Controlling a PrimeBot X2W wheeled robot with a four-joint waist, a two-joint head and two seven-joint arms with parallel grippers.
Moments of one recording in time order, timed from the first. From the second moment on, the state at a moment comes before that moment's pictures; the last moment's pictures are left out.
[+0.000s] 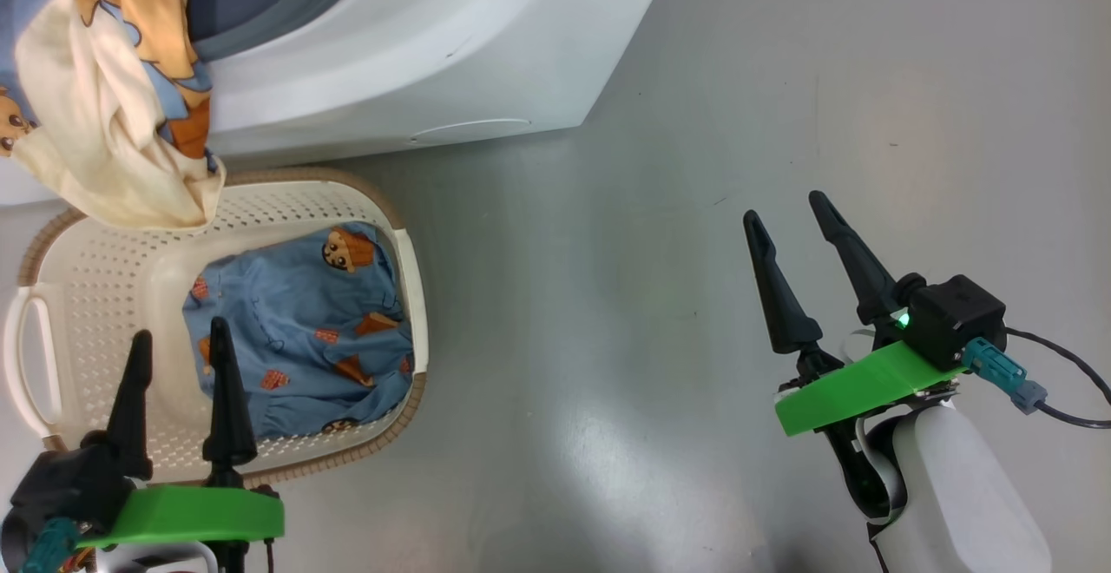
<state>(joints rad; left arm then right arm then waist) -0.10 0.04 0.07 0.03 -0.25 0.10 -0.26 -0.37 -0.07 0.12 0.22 0.23 0.13 -0.26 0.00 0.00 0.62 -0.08</state>
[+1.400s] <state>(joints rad) -0.72 0.17 0.13 0.62 -0.29 -0.02 -0.18 -0.37 -0.06 0.12 0.24 0.25 0.13 -0.26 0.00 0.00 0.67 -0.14</state>
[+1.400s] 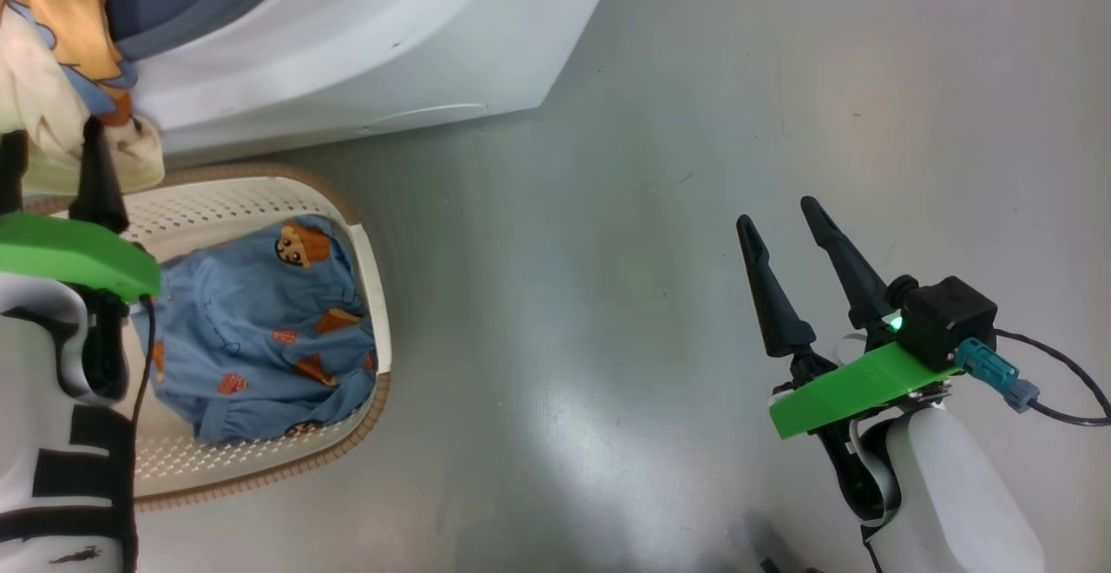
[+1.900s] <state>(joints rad) -0.68 0.14 0.07 0.44 -0.21 0.00 -0.25 -0.37 -0.06 0.12 0.25 0.25 0.13 -0.26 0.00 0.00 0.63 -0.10</state>
